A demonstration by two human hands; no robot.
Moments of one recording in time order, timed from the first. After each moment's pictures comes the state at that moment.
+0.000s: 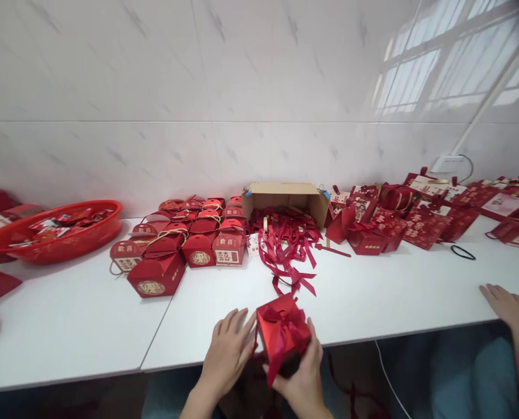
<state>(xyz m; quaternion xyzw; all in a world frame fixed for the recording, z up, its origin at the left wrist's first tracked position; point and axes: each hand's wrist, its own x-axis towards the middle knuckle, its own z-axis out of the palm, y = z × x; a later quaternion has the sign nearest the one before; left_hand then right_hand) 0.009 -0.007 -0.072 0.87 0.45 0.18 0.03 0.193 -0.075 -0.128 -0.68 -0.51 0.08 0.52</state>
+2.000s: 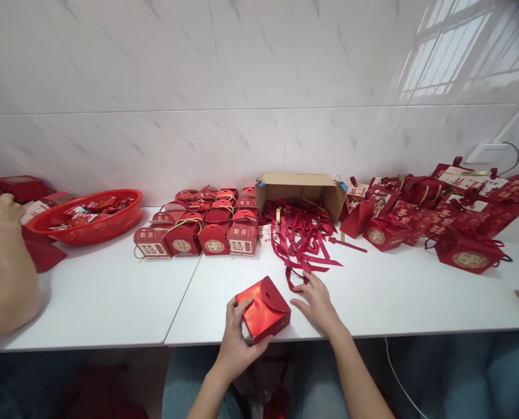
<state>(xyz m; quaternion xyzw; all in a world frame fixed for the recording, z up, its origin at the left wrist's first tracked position) 0.013 -0.024 -0.074 0.75 0.47 0.42 0.22 0.256 0.008 -0.078 -0.61 -0.68 0.16 0.38</state>
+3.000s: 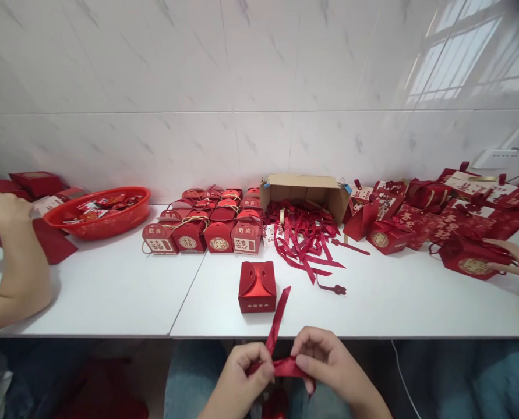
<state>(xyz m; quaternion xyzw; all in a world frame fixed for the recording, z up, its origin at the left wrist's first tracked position) 0.027 -0.085 -0.009 0.59 0.44 0.33 0.59 0.224 -0.091 -0.009 -0.31 -0.48 0.70 0.43</state>
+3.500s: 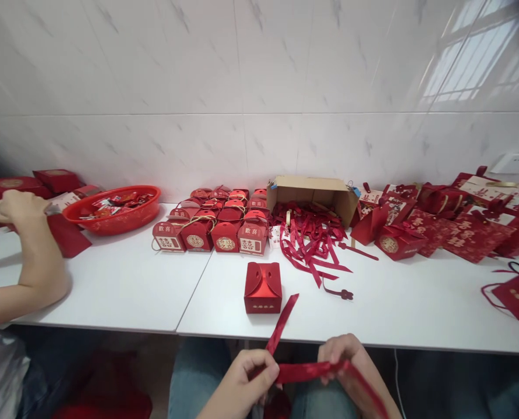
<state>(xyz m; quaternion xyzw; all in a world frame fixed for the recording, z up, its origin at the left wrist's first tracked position) 0.022 -0.091 -0.004 0.52 0.45 0.29 0.66 0.242 -0.093 -0.042 -0.22 -0.39 0.68 0.59</state>
